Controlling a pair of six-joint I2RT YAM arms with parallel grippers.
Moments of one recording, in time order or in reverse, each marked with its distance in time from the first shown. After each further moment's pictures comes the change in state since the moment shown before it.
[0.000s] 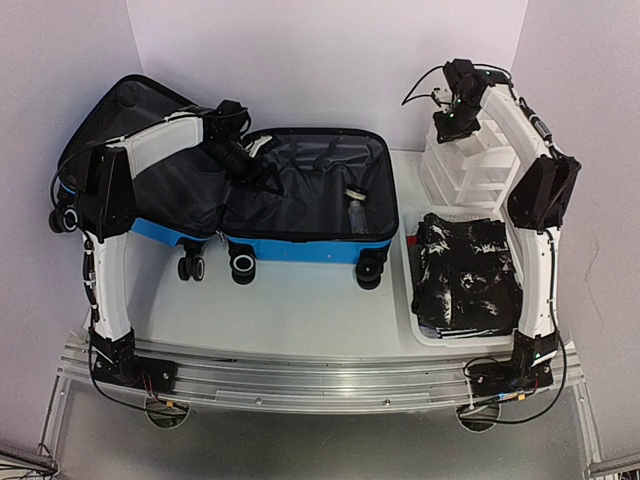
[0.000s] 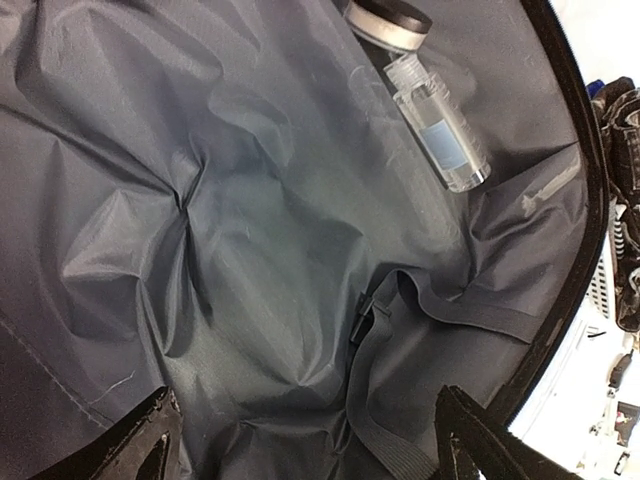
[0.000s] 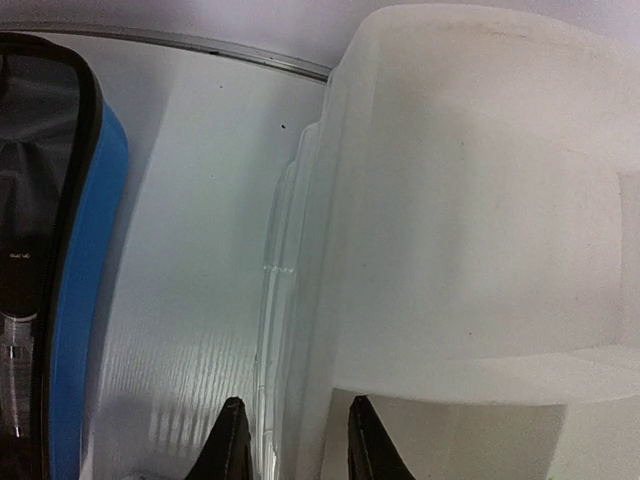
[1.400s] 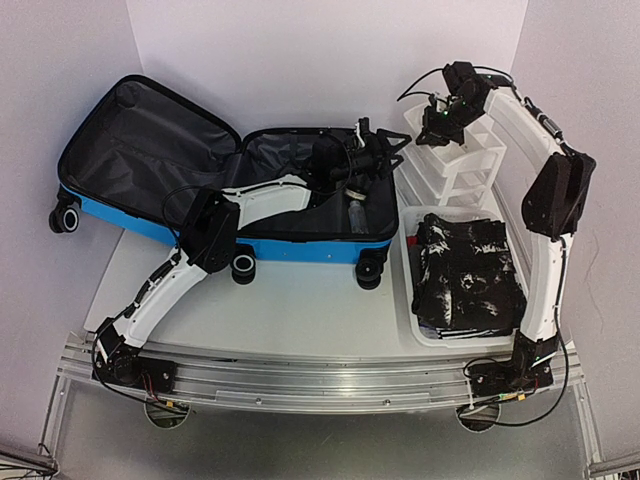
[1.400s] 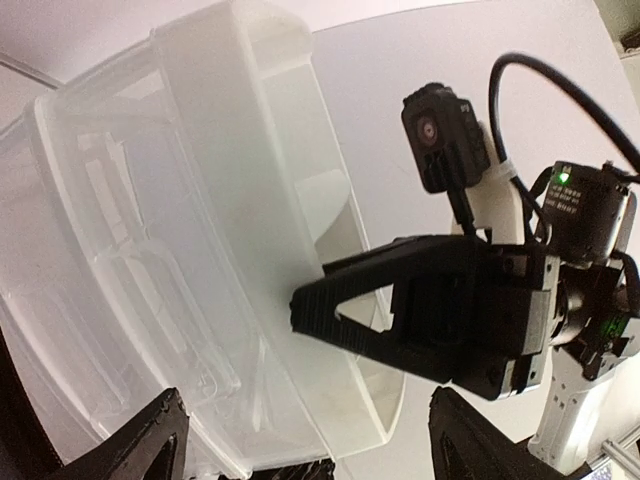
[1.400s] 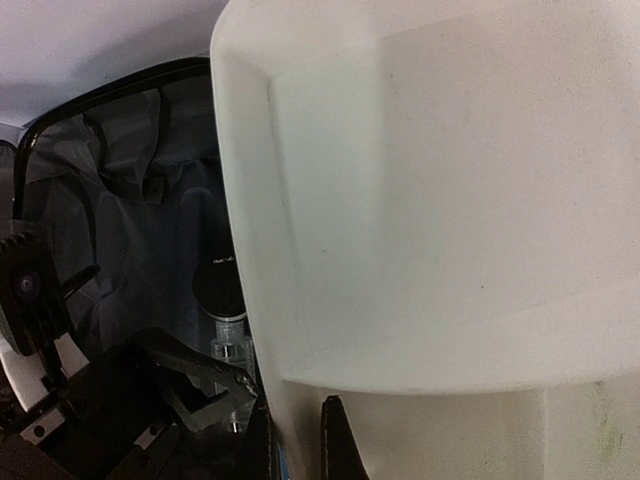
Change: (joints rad) left arm -0.381 0.671 0.572 1.462 -0.099 -1.388; right arm 0.036 -0.160 -0.265 0.135 -0.371 0.454
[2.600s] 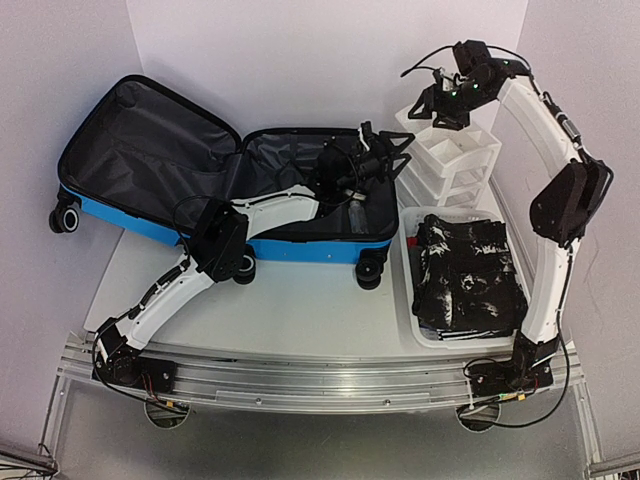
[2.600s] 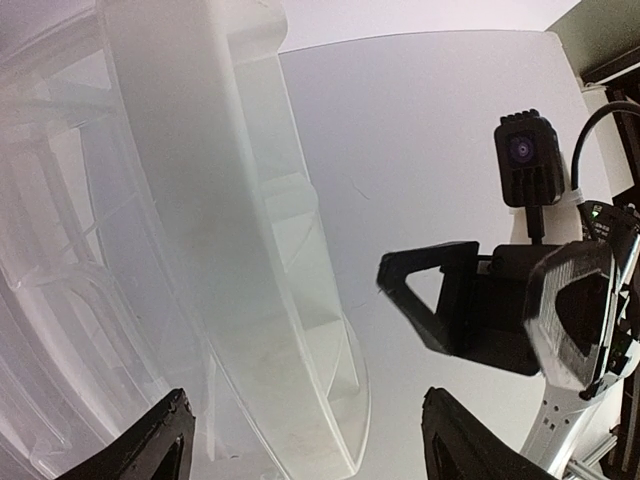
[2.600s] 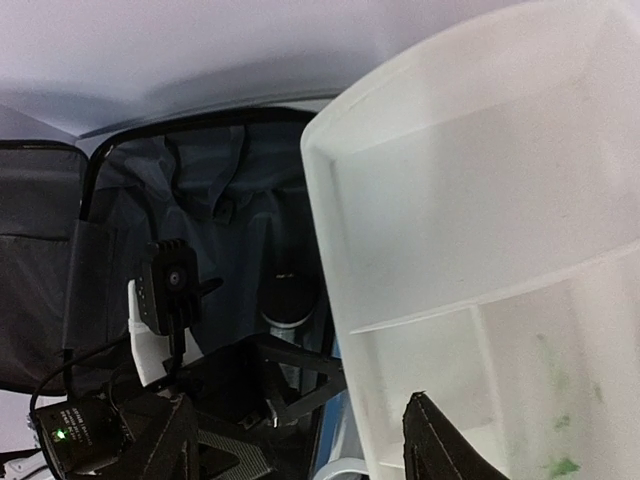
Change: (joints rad) left arm -0.031 0.097 0.112 0.116 -0.099 -0.121; right arm 0.003 -0.089 0.081 -0.012 -0.004 -0.023
